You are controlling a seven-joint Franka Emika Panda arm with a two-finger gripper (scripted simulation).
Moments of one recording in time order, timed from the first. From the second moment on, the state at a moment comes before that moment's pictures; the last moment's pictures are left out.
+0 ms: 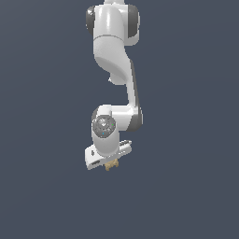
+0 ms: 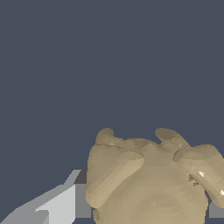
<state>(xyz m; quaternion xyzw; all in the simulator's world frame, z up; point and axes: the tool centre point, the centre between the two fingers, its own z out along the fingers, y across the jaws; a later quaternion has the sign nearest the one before) 0.099 -0.044 0.039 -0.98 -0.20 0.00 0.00</state>
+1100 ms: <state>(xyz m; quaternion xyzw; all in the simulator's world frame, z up) 0.058 0.002 0.114 -0.98 -0.20 0.00 0.00</state>
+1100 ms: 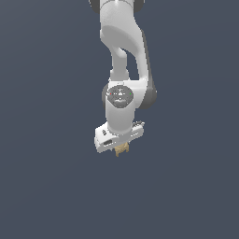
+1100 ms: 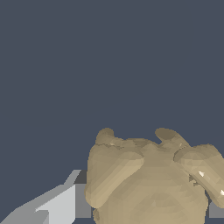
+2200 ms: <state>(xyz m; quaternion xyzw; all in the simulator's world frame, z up) -0.049 0.126 0.318 -0.98 -0.20 0.00 0.00</state>
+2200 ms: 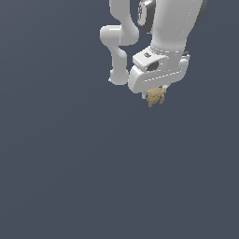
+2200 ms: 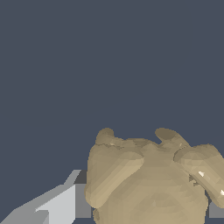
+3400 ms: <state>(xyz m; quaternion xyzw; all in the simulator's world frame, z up) -0.127 0.227 0.484 -0.98 -0.20 0.00 0.00</state>
